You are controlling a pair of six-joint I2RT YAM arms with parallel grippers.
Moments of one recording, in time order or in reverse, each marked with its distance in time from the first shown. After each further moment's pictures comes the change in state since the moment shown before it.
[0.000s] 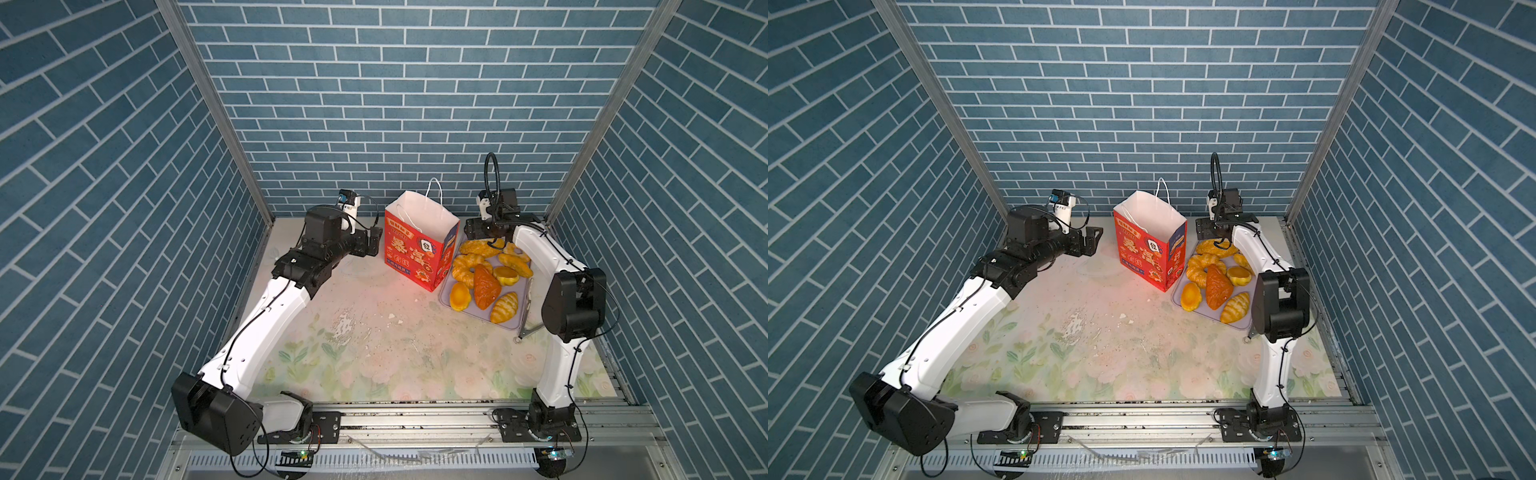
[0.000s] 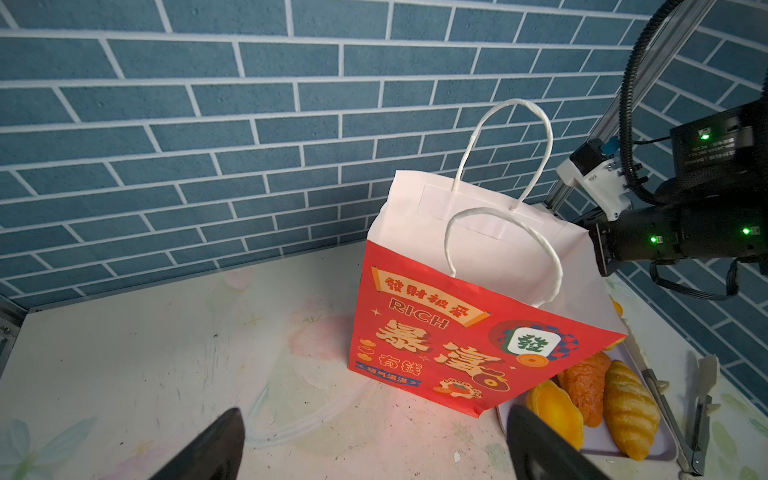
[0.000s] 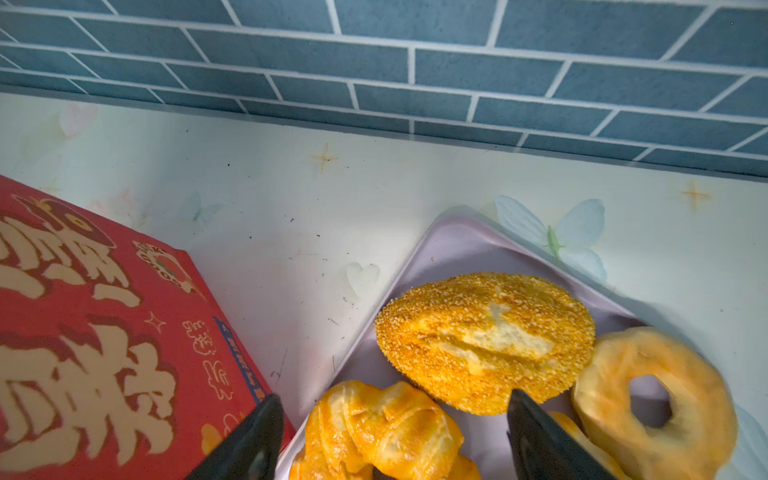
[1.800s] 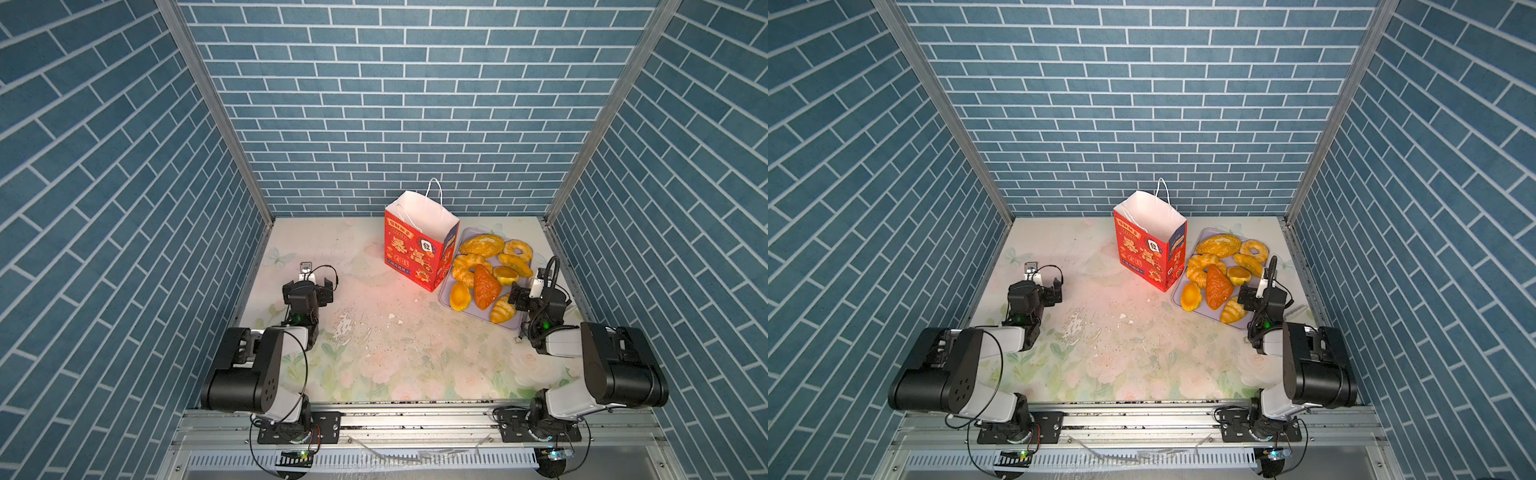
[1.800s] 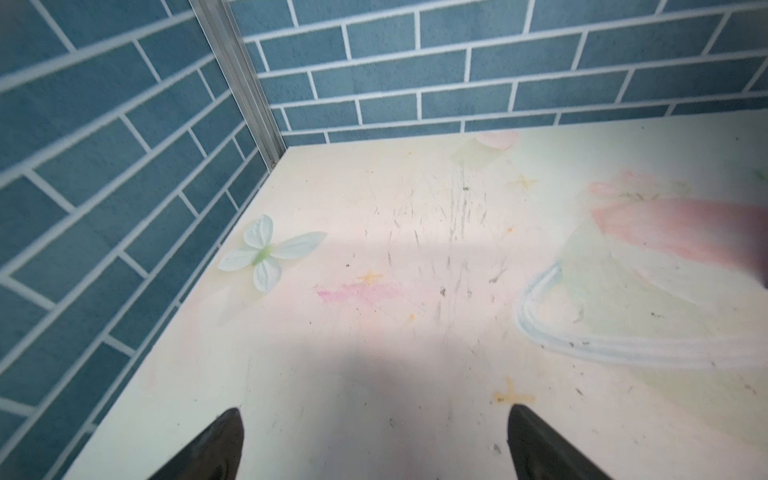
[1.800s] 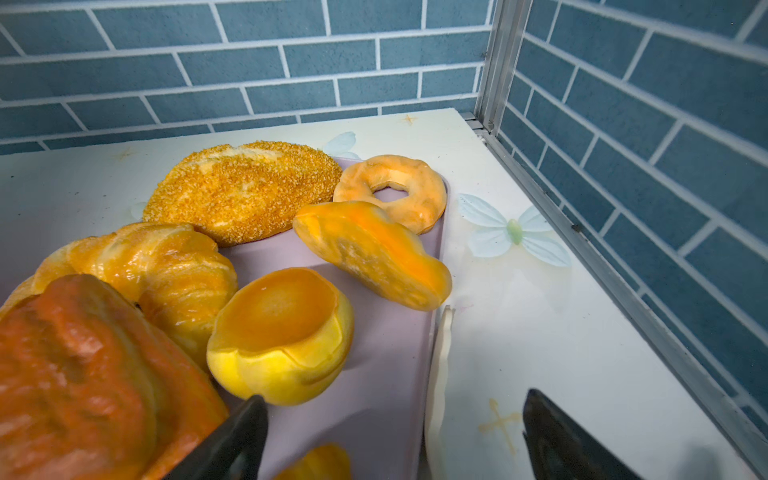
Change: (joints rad) left arm 0.336 0.134 -0.942 1.132 -0.298 0.158; right arm -0.304 -0.577 -1.494 1.392 0.143 0.035
